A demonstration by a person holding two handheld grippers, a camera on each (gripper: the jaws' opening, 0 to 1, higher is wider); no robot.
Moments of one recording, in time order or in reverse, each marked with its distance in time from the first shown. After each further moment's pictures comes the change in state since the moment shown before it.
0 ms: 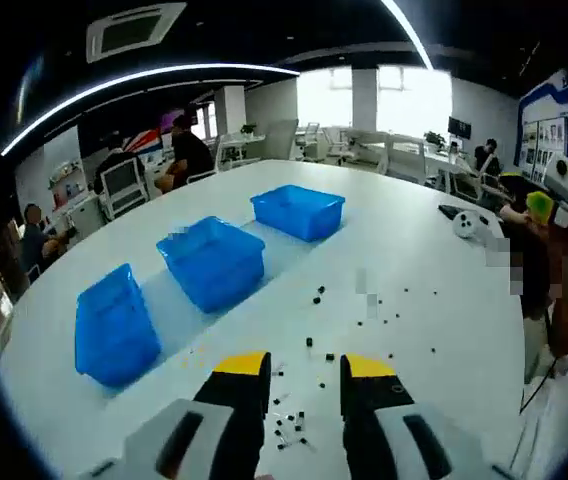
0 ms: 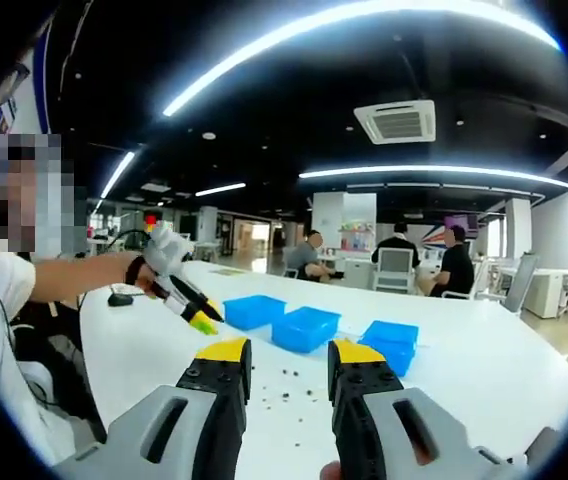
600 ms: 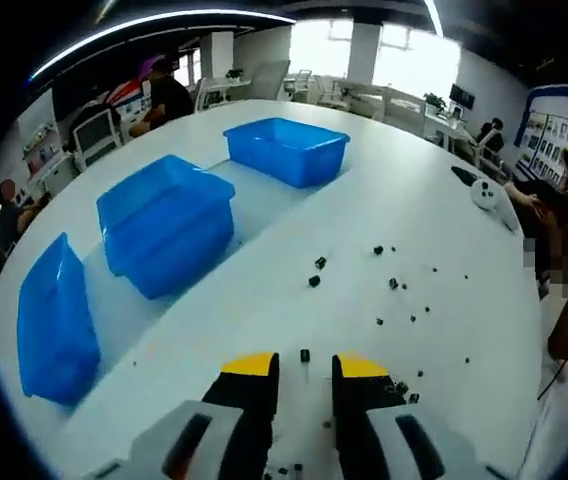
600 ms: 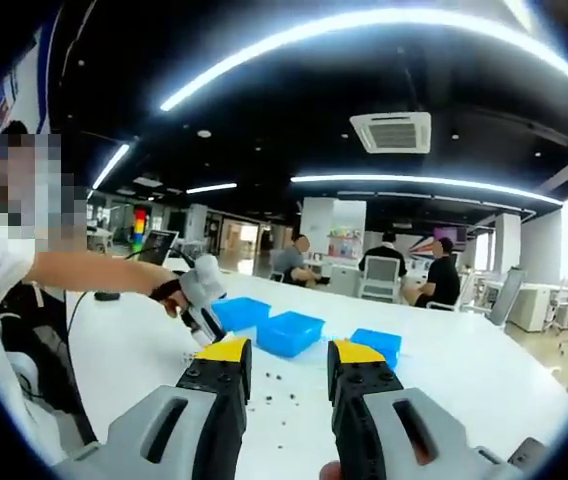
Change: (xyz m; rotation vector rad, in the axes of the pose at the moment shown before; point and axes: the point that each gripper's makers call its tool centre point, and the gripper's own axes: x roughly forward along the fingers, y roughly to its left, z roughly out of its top) left arm 0.078 0.004 -0.017 -0.045 0.200 -0.059; right arm -0.003 -0.007 0.006 -0.054 -0.011 -0.059
